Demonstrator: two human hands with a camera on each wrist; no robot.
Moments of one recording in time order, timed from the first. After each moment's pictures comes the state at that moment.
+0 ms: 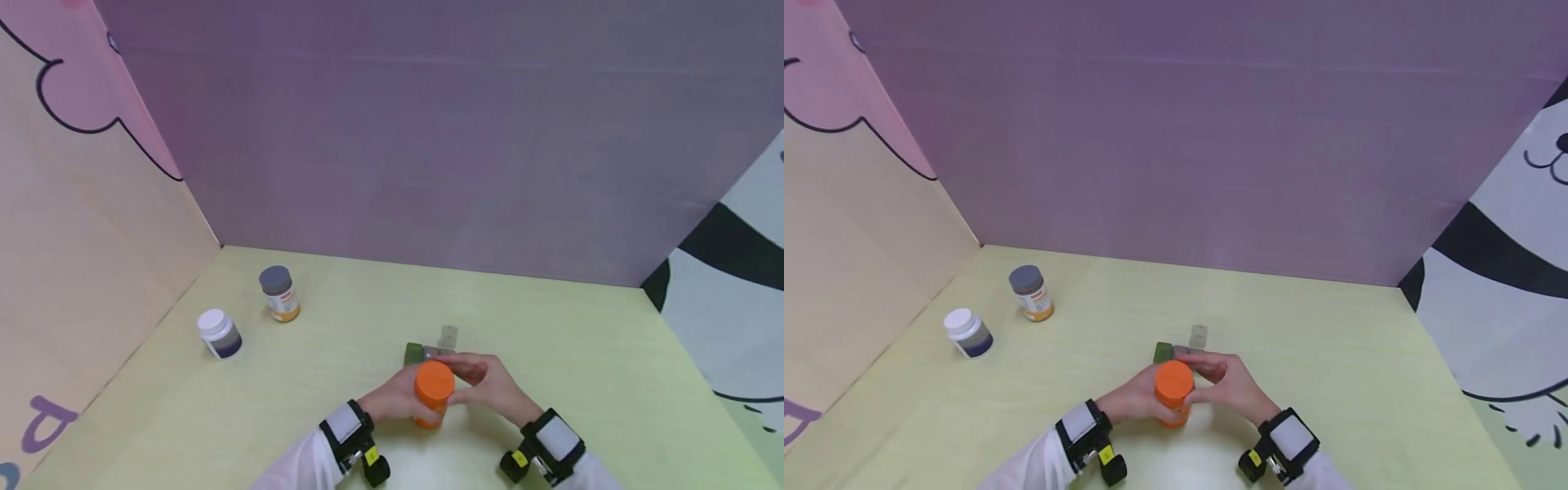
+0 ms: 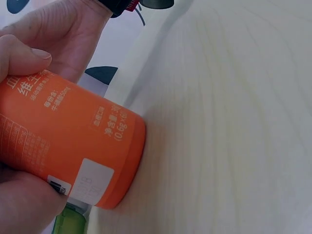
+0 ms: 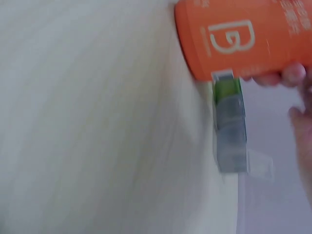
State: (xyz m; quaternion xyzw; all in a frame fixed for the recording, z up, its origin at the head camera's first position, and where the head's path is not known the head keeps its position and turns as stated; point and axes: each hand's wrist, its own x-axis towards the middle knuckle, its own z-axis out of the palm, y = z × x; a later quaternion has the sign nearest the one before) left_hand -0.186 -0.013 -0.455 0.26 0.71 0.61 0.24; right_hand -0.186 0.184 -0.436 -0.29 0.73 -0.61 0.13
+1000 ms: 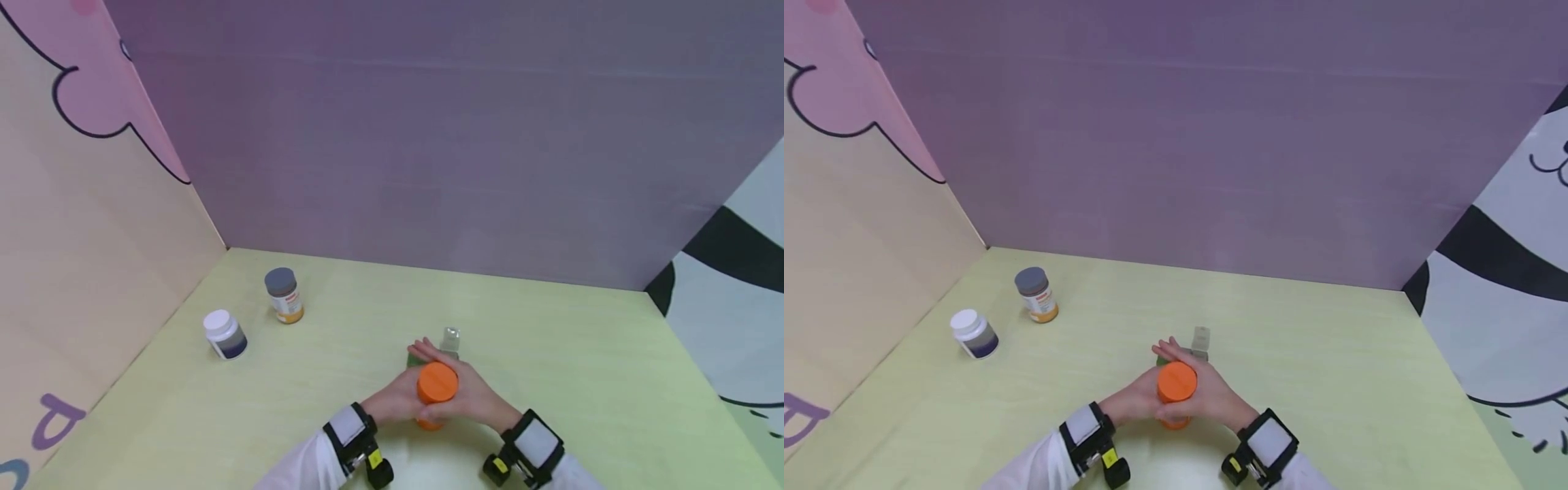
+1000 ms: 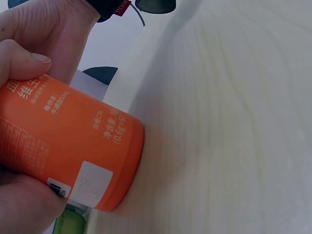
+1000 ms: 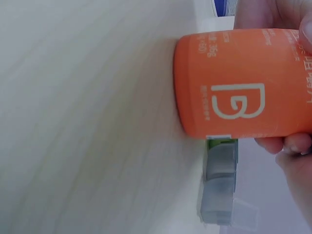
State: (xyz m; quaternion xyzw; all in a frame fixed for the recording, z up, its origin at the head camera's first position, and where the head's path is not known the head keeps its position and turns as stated) left_hand -0.194 -0.013 -0.458 0.38 0.71 0.55 0.20; right_hand -0.183 0.151 -0.437 -0.32 0.76 -0.55 0.12
